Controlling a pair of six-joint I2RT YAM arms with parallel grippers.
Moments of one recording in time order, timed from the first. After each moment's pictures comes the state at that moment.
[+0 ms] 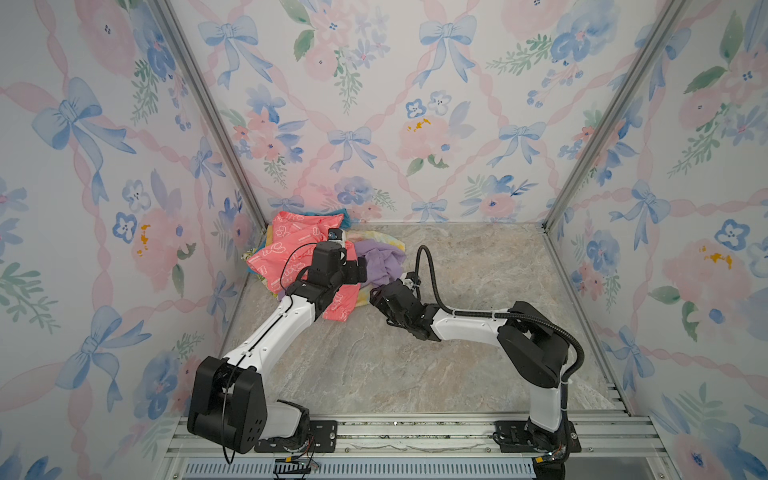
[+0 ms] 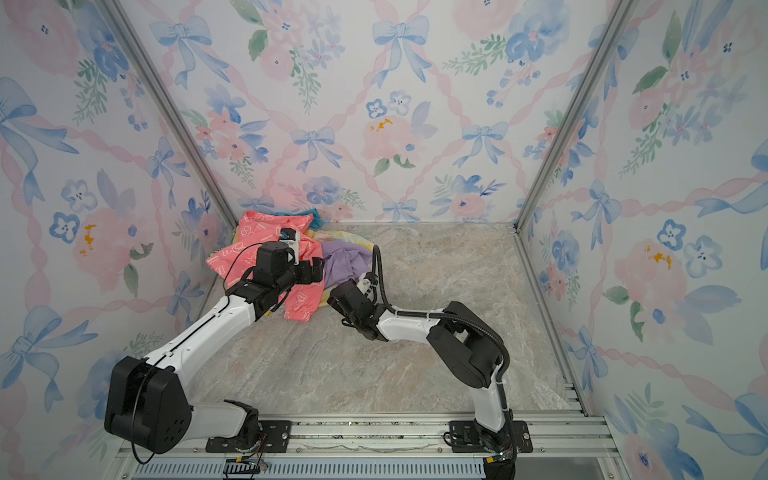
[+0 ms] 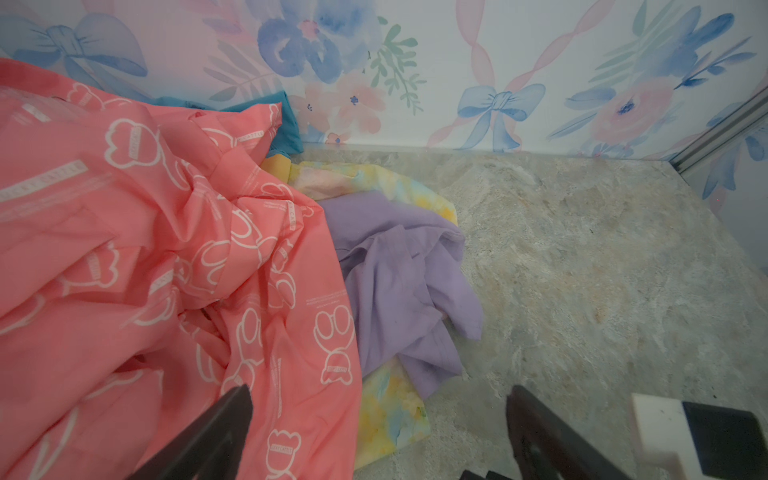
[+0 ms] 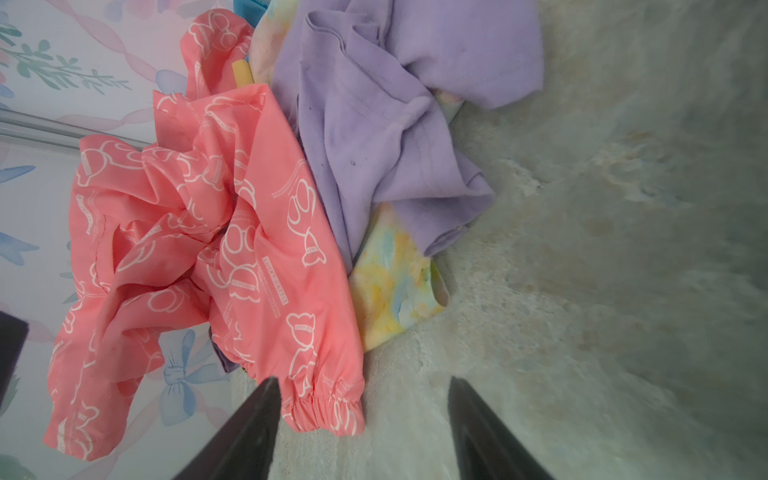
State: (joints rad) left arm -0.30 1.35 1.00 -0.19 -0.07 -0.24; right arm 0.96 1.98 1.24 0.14 0.29 1.34
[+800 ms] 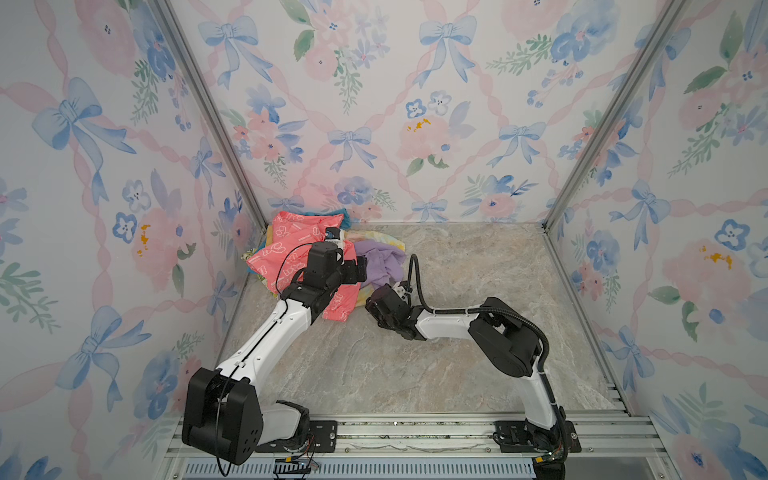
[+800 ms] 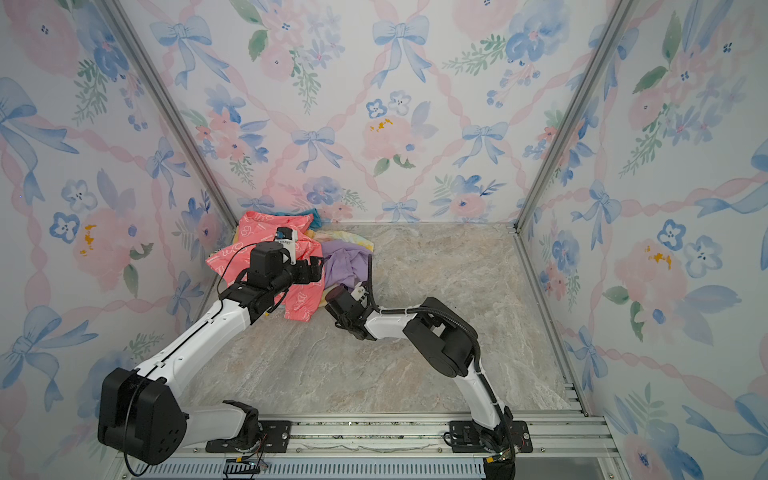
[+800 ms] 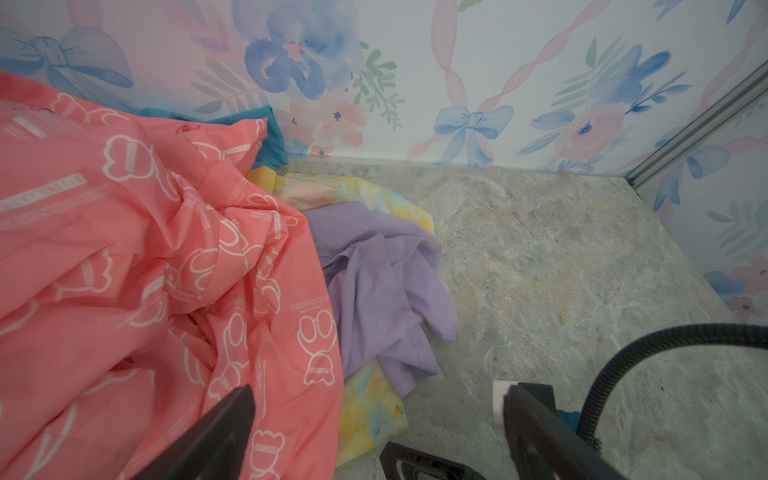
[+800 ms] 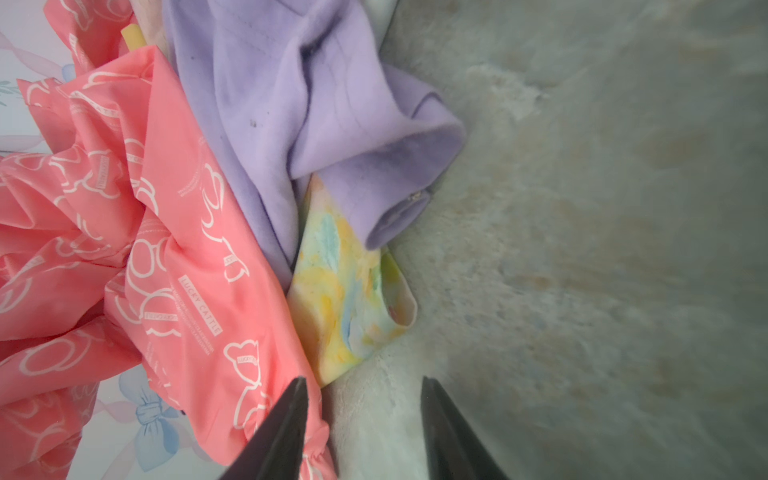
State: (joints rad) left arm -0.31 1.30 0.99 -0.19 -0.02 -0.26; right arm 0.96 2.16 1.35 0.15 0.26 1.48
